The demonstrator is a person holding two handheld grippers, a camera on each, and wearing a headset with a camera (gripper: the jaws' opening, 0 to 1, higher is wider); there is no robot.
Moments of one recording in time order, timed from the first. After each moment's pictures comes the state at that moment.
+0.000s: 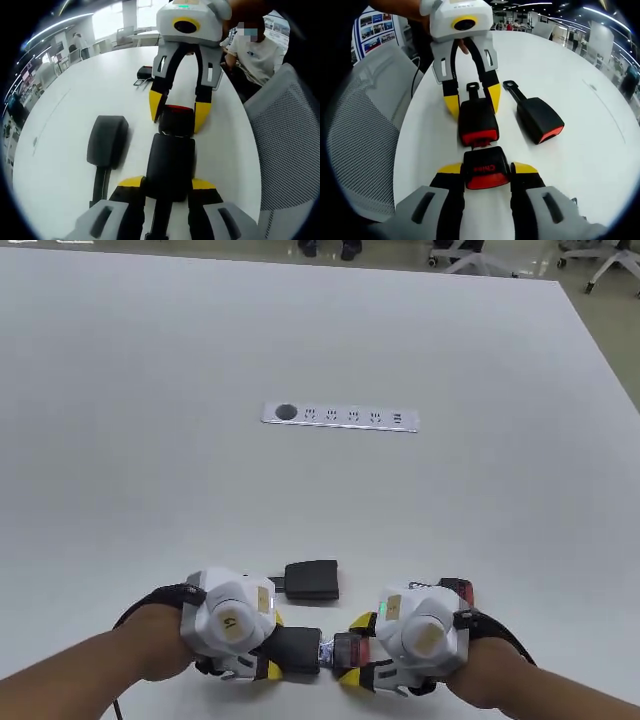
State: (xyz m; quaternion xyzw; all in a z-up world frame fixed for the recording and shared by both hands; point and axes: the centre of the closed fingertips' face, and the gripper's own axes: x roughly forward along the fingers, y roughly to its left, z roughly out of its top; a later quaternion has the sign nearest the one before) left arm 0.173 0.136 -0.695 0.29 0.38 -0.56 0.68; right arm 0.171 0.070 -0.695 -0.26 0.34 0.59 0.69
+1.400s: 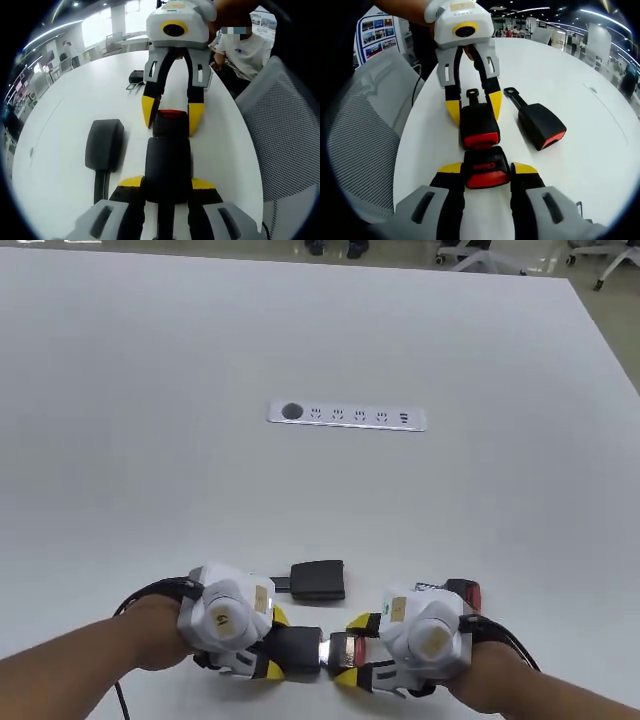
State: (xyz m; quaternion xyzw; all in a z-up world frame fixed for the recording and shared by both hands) left arm 0.173 0.139 -0.697 0.29 0.35 -0.60 0.66; right arm 0.169 0.074 -0.696 -0.22 0.32 0.60 0.70
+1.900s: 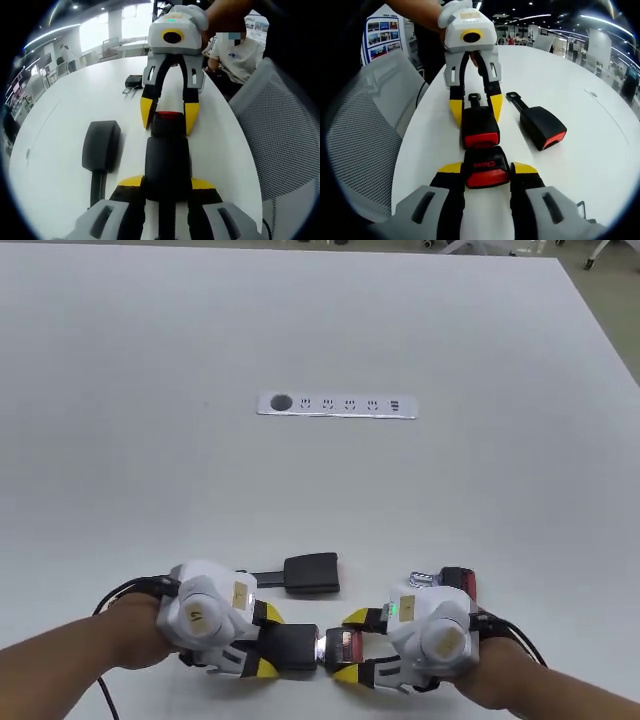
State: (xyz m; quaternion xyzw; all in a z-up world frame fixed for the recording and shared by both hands) left arm 0.168 0.140 -0.694 0.27 0.33 -0.63 0.65; right arm 0.164 0.078 -0.687 -0.21 0.29 0.62 0.70
